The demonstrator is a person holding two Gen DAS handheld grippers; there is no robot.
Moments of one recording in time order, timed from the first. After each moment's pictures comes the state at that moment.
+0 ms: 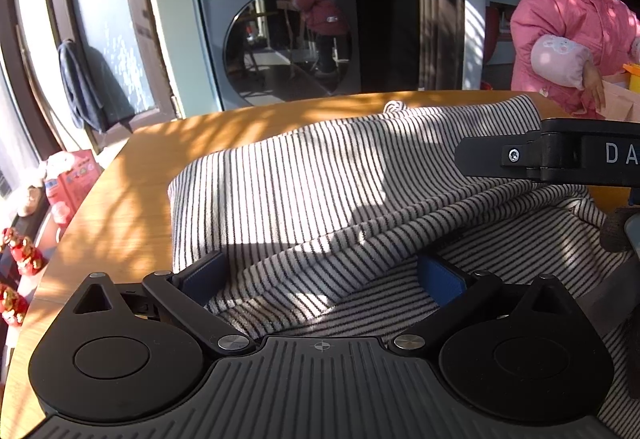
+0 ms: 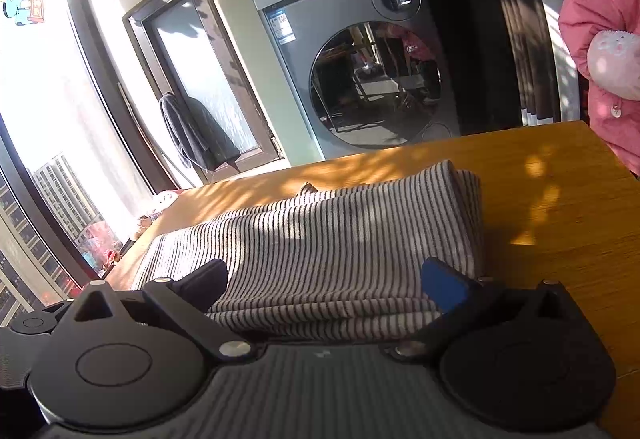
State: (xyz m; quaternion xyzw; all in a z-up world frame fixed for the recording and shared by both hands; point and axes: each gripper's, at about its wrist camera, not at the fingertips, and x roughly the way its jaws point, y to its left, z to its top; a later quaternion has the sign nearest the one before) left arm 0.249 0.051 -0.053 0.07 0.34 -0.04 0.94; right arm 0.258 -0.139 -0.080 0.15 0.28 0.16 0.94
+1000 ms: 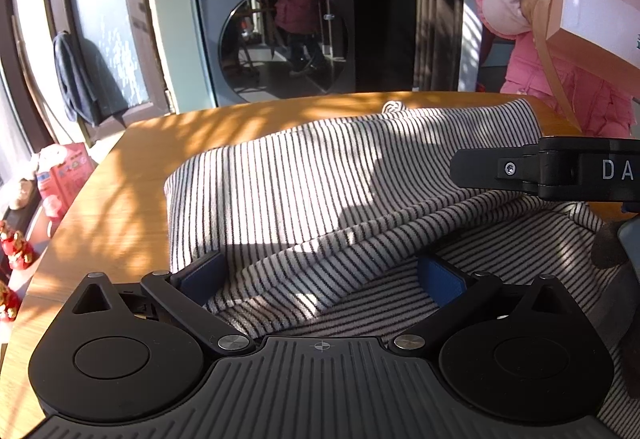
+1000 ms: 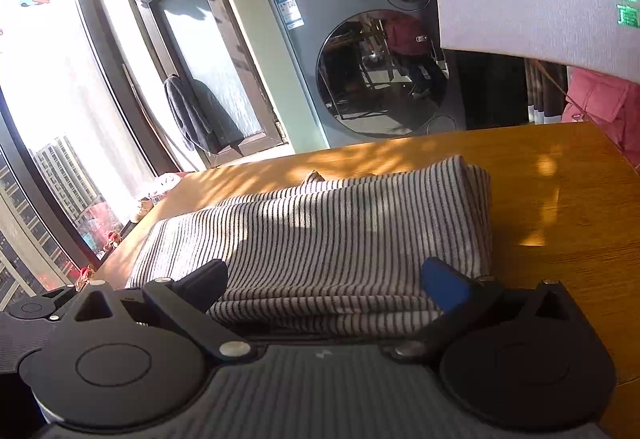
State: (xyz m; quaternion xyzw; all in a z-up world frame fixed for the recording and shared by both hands) left arm 0.254 0.059 -0.053 0.05 0.34 -0.05 0.94; right arm 0.264 -0.129 -0.079 0.12 0.30 0.17 0.93
